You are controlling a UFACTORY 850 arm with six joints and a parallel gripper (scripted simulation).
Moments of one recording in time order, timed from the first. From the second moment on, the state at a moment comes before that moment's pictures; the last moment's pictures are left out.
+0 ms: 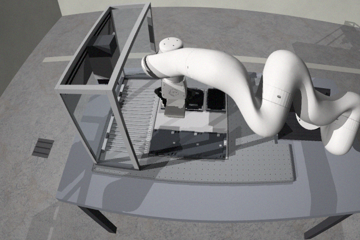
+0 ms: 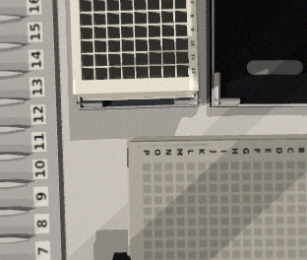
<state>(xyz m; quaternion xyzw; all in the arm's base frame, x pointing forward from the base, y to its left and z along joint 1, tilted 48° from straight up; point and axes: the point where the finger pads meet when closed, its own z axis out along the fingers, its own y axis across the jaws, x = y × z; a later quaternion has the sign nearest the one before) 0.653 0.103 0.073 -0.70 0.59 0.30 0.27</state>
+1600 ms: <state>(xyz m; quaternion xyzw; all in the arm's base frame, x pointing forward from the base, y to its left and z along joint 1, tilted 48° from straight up) 0.687 0.187 0.158 -0.70 0.59 0.30 0.27</state>
